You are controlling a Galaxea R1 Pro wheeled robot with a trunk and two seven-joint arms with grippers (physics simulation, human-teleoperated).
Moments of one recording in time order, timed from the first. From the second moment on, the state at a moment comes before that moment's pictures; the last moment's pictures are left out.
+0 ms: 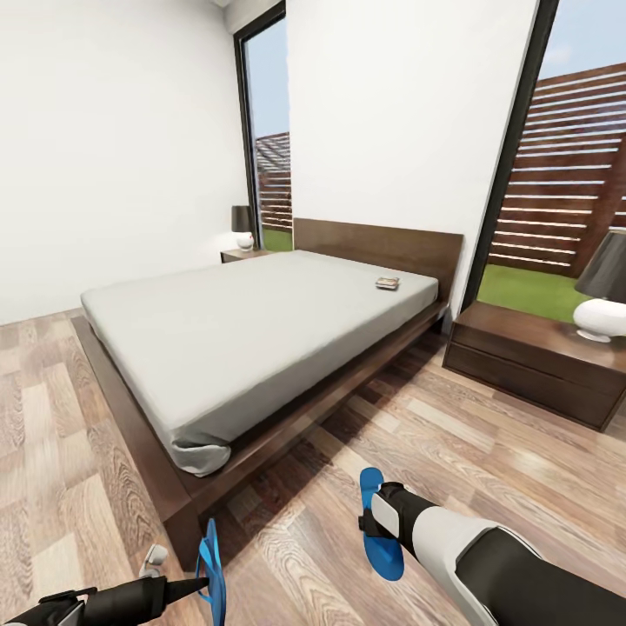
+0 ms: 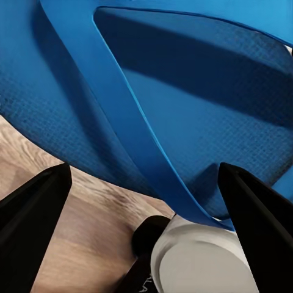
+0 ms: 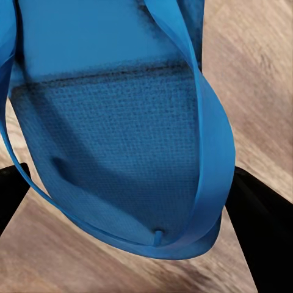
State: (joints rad) left arm -0.58 0.31 0.06 -0.03 0.12 0.13 -1.43; right arm -0.89 0.17 0.54 0.04 -0.66 0.43 -0.29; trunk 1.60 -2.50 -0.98
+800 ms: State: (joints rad) left arm -0.58 0.31 0.06 -0.03 0.12 0.13 -1.43; right arm -0.89 0.17 0.53 0.04 -0.66 0.40 -0.29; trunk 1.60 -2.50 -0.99
